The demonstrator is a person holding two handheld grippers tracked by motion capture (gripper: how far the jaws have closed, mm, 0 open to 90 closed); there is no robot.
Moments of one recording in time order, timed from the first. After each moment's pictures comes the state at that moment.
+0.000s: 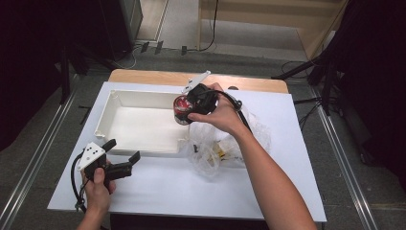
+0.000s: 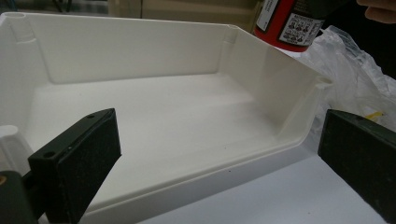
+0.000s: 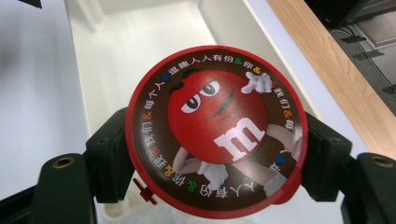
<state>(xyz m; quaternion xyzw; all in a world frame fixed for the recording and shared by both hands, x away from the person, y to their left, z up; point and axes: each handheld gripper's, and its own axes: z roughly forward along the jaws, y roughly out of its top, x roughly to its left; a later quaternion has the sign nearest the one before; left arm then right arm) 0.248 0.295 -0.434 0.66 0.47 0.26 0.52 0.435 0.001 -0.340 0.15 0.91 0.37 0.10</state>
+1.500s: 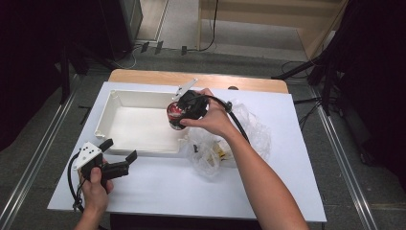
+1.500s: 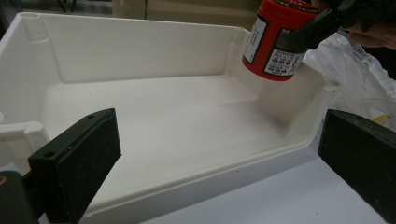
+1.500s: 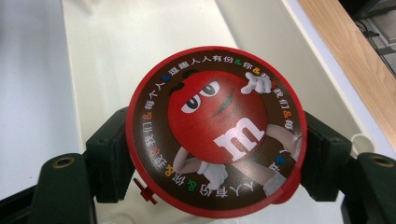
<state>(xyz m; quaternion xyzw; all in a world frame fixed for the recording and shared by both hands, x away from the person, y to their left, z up) 0.249 0.303 -0.434 0.66 0.48 0.26 0.52 0.438 0.025 -0.367 0.13 0.92 0.35 0.10</state>
